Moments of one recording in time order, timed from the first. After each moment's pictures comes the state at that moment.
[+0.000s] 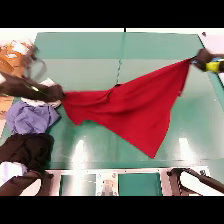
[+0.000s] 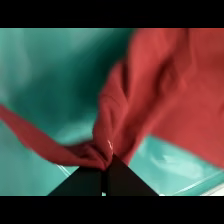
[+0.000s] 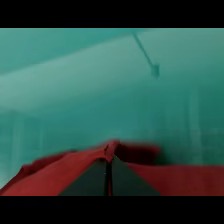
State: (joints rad) left arm -0.07 -1.02 1.02 1.03 -1.23 -1.51; right arm -0.25 -1.20 1.28 -0.99 0.93 1.44
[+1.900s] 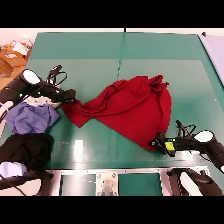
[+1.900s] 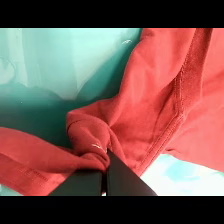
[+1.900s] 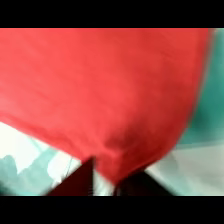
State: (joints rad) left arm -0.07 -1.38 1.08 1.00 -1.07 -1.35; right arm -0.20 -0.81 0.20 -0.87 1.06 1.65
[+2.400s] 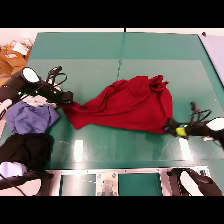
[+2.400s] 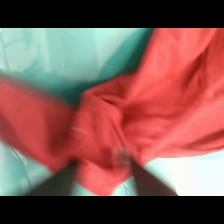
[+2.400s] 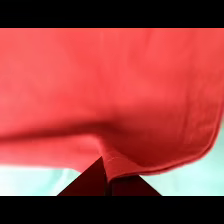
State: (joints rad) left arm -0.07 -1.38 1.12 1.10 -1.18 -1.38; right arm -0.35 -0.81 0.48 -1.07 1.07 1.59
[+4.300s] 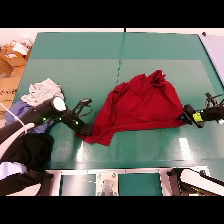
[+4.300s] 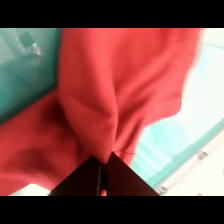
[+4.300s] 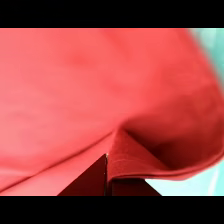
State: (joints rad) left arm -0.38 -1.31 0.83 0.95 -1.16 -1.22; right arm -0.55 -1.23 0.80 -1.06 1.16 1.46
